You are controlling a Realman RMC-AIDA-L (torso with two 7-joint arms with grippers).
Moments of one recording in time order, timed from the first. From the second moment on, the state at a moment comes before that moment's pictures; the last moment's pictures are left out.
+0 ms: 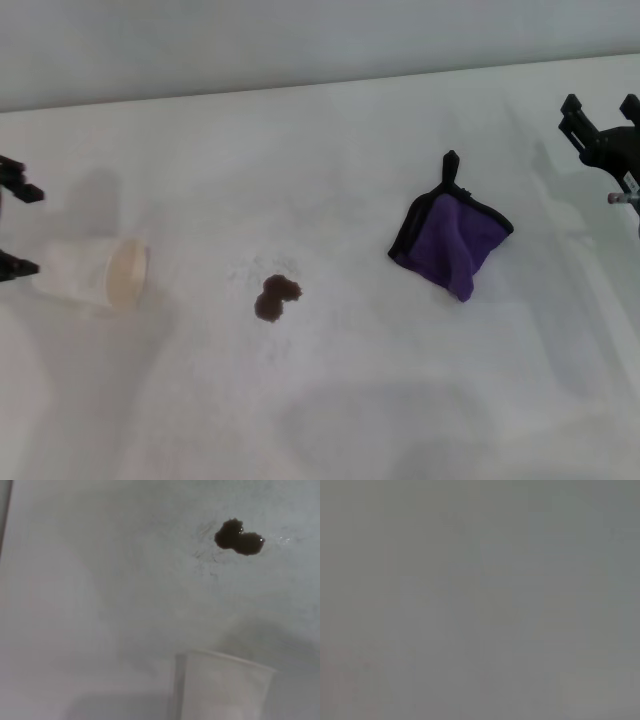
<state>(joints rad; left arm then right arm) -1.30 -2.09 2.85 -1.02 0.59 1.63 -0.82 0.47 2.02 -0.19 0.15 1.99 1.14 -2.83</state>
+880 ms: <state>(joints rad) -1.30 -2.08 2.85 -0.68 0.69 1.40 -0.91 0.46 2.03 -0.17 0.16 1.99 1.10 -2.82</state>
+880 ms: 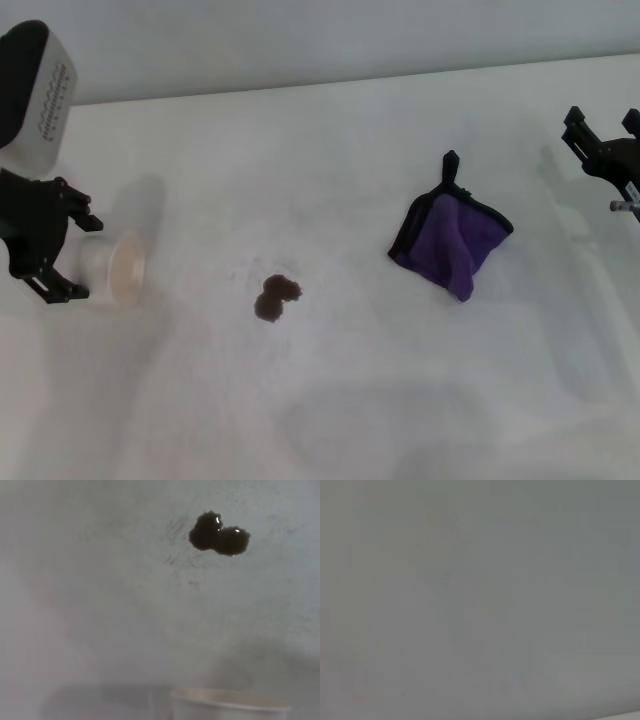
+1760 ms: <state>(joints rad) -1.23 -2.08 2.85 -0.54 0.70 1.18 -1.02 0.44 2.02 -0.17 0.16 1.99 1.09 -2.82</state>
